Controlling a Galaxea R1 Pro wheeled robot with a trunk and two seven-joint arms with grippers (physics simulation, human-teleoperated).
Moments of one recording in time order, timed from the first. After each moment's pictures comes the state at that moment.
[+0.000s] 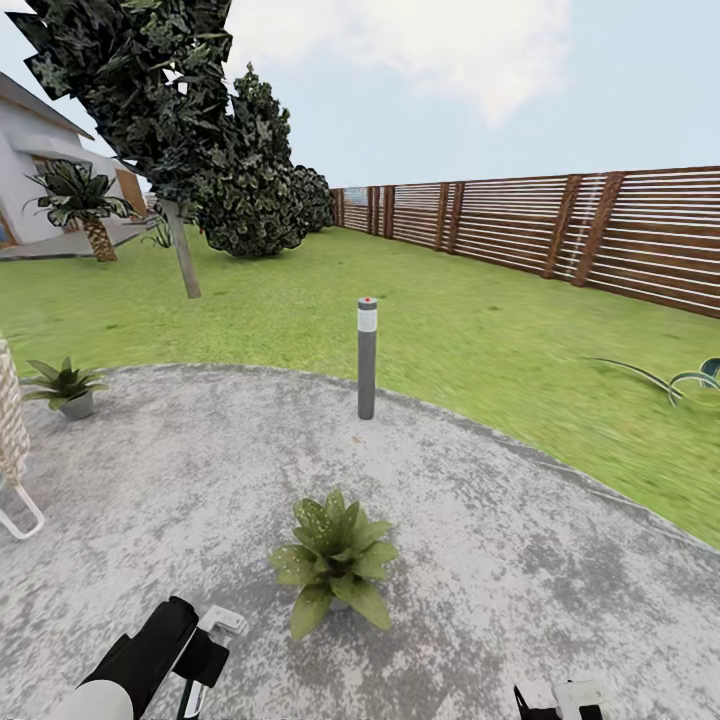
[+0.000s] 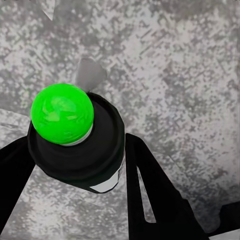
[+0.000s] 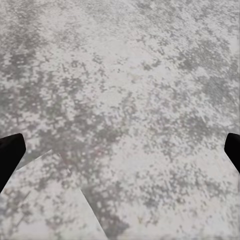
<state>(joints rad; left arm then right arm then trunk) -0.53 0.10 0.00 -0.51 -0.43 0.70 -0.42 -0.36 -0.12 -0.82 -0.11 0.85 -0.60 0.06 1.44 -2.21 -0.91</state>
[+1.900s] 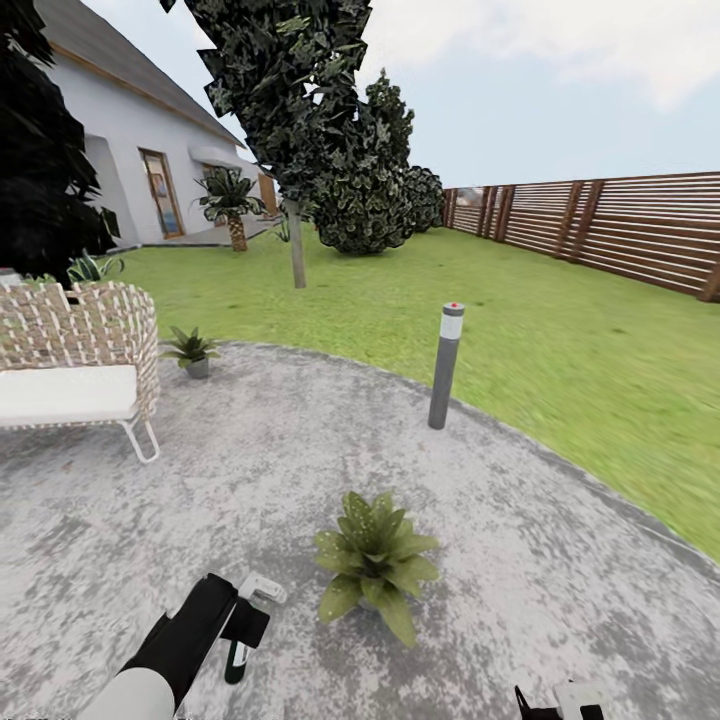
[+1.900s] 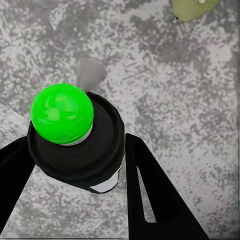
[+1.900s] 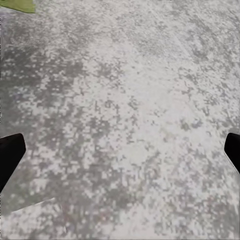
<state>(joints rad) -0.54 -0.01 -0.01 -0.64 -0.43 0.70 -0.37 -0.36 -0.12 -0.82 -0.11 0.85 -0.60 0.06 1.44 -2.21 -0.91</state>
